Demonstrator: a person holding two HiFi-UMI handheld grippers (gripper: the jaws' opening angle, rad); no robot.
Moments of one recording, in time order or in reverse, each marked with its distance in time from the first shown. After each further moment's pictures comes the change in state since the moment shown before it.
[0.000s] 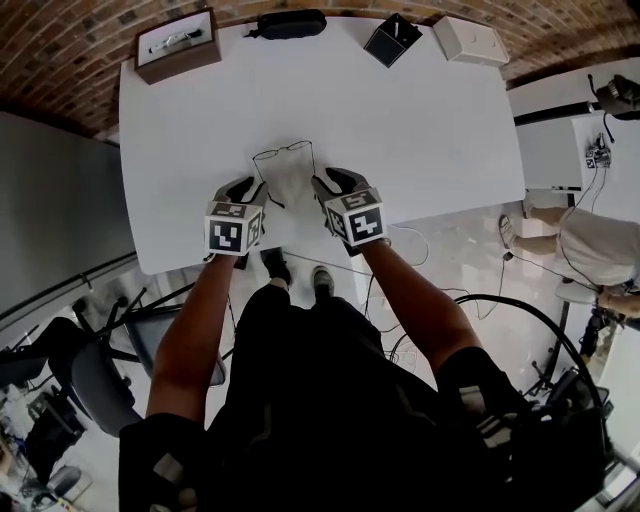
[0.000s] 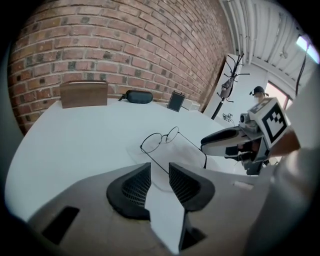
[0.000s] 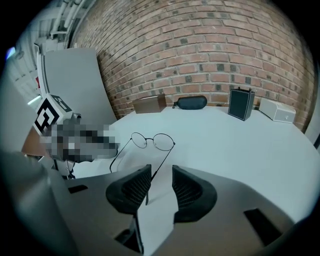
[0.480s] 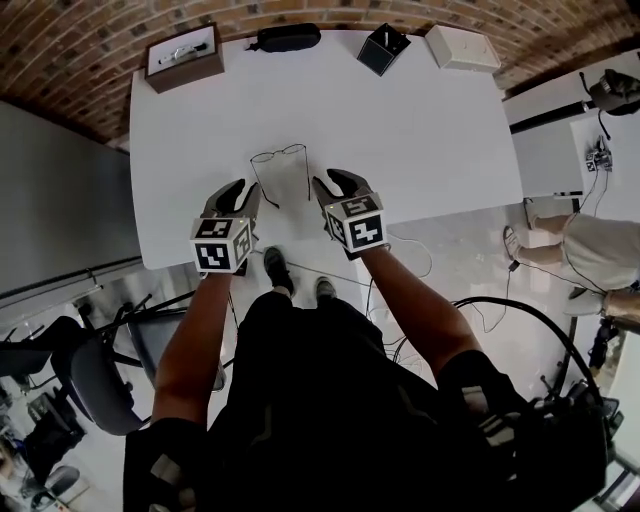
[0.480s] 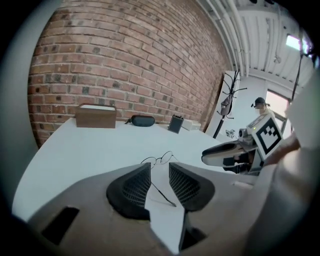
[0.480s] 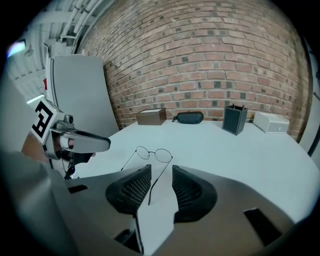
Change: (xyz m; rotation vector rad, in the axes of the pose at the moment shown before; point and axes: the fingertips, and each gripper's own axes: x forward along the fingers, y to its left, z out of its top) left arm -0.056 -0.019 0.035 -0.025 -0.229 0.058; right arm -0.044 0.006 0.027 -0.034 -0.120 0.000
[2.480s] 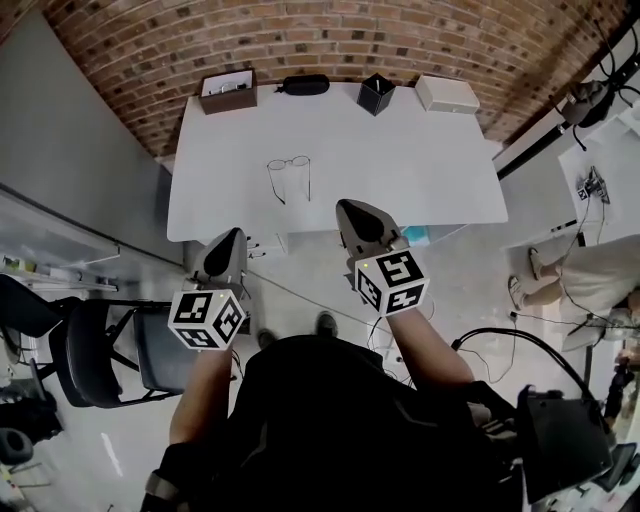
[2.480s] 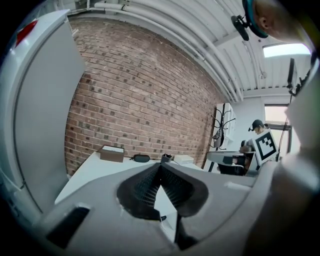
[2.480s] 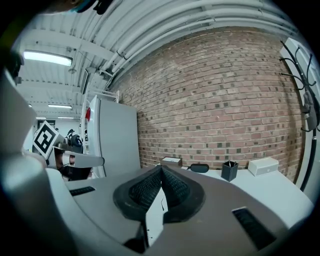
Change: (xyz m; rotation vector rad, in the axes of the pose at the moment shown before) left arm -0.264 -0.150 0.040 -0.017 -0.413 0.130; right arm -0.279 0.091 0.070 -0.118 -0.465 0.096
